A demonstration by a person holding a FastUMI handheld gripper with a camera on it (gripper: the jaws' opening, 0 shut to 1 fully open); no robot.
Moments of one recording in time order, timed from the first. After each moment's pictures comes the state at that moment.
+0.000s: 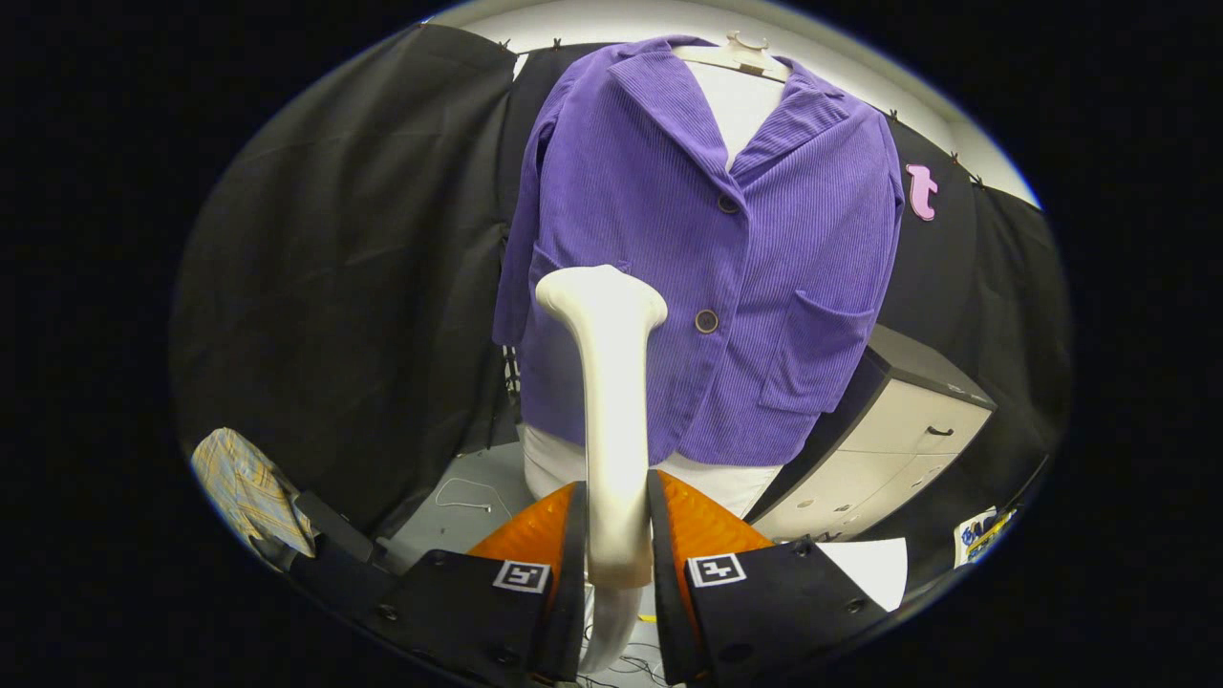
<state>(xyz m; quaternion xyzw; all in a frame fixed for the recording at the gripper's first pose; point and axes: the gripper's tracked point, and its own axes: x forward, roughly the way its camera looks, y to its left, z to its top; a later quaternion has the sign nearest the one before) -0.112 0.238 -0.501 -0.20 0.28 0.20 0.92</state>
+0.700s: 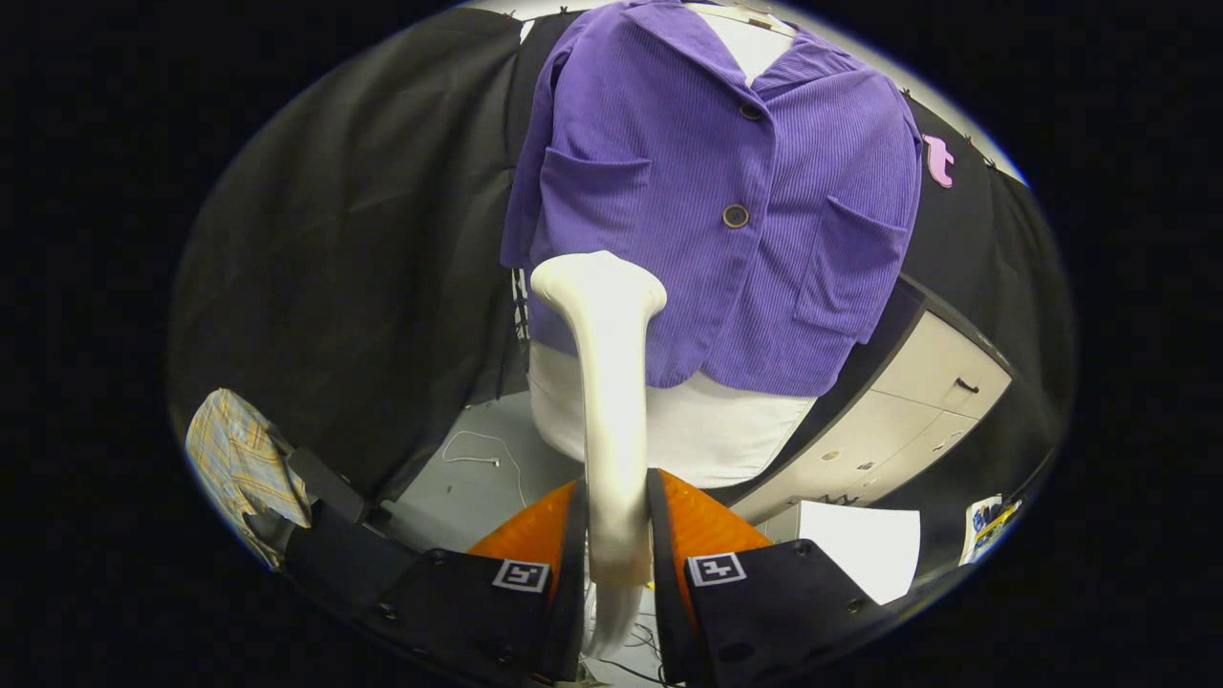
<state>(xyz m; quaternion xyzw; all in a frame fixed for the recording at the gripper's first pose) -0.136 0.215 -0.576 -0.21 0.36 0.20 0.89</state>
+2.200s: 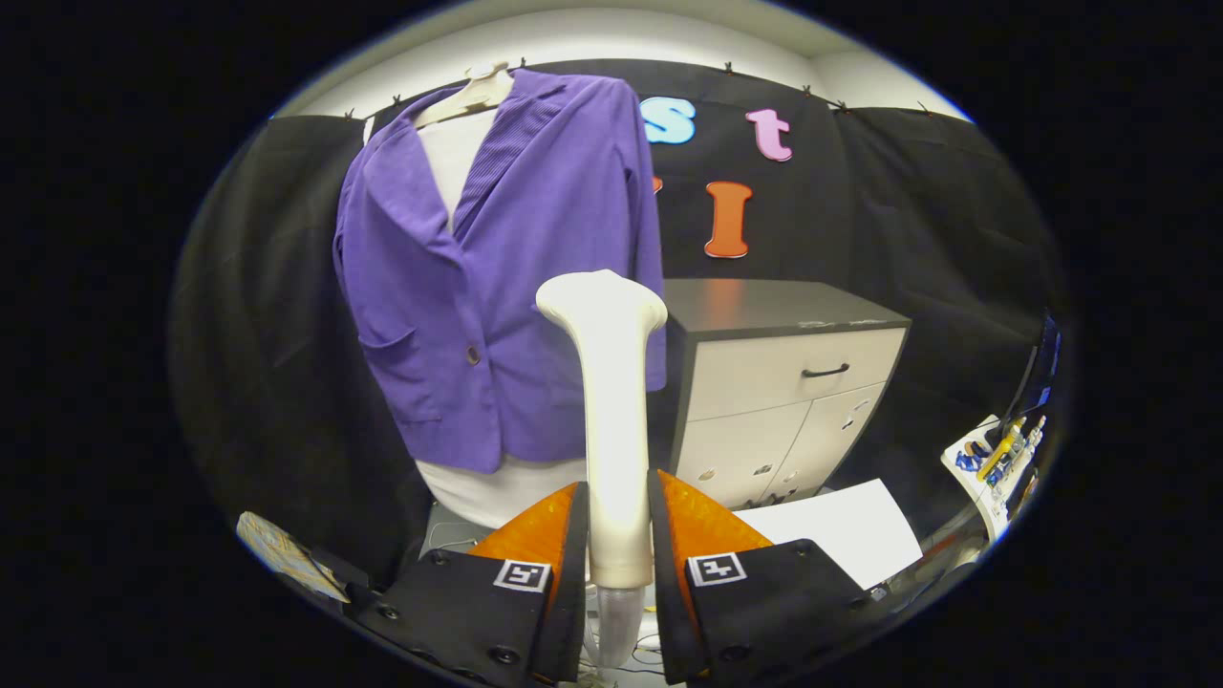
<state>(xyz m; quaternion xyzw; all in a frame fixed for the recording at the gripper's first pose) -0.067 0.029 -0.376 -0.07 0.26 0.07 0.96</state>
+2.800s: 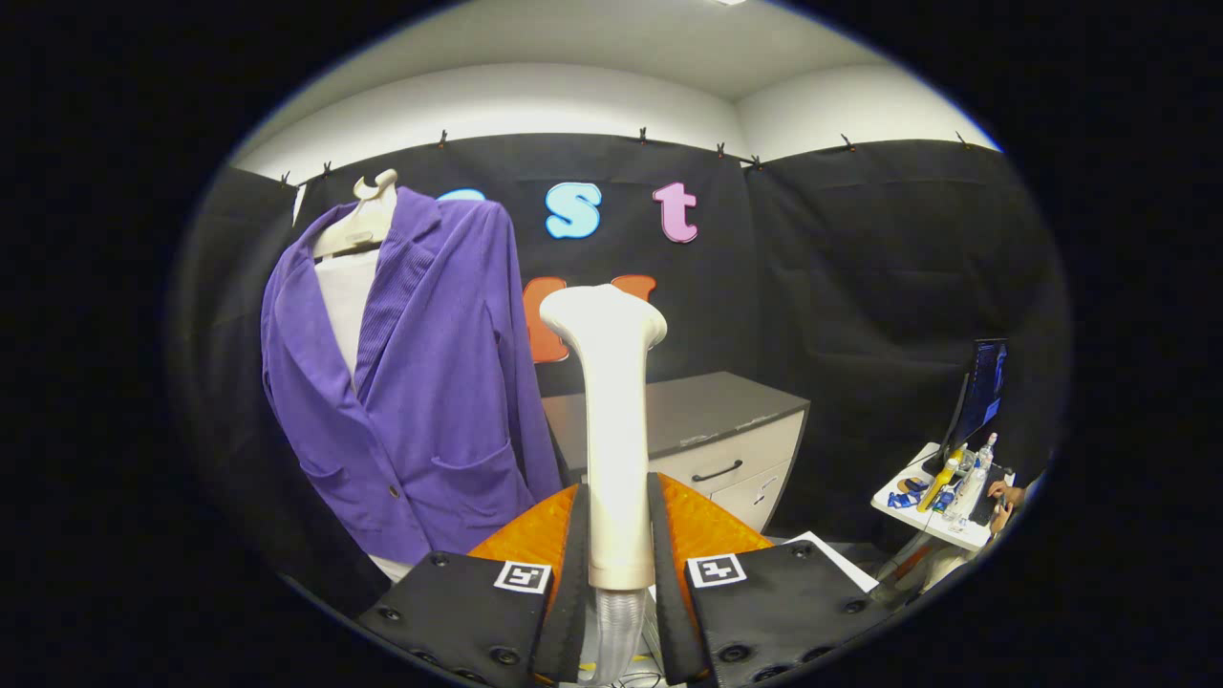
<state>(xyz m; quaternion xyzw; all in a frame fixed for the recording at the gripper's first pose) -0.025 -0.032 -0.228 -0.04 0.12 -0.03 0.99</state>
